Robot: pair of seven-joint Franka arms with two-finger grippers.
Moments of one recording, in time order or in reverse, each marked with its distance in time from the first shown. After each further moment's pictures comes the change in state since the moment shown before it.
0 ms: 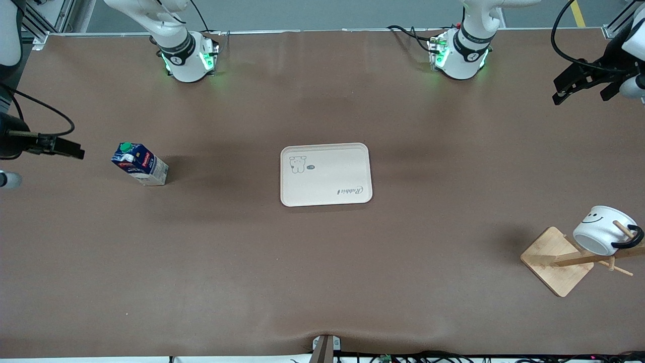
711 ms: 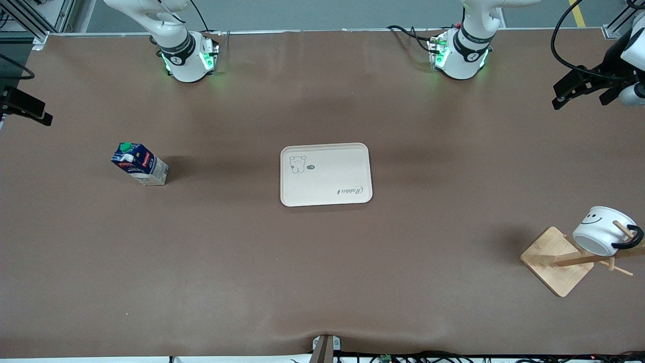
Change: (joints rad) left arm 0.006 0.019 0.001 0.003 0.000 0.003 0.000; right arm 0.006 -0.087 -0.002 0.145 0.023 -0.059 -0.033
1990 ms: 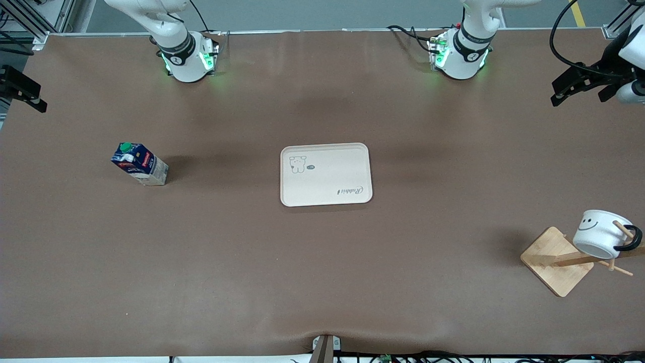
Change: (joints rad) left arm 0.002 0.002 -0.009 0.012 0.000 -0.032 -0.018; right arm -0.034 -0.169 -0.009 -0.247 -0.004 0.161 -0.191
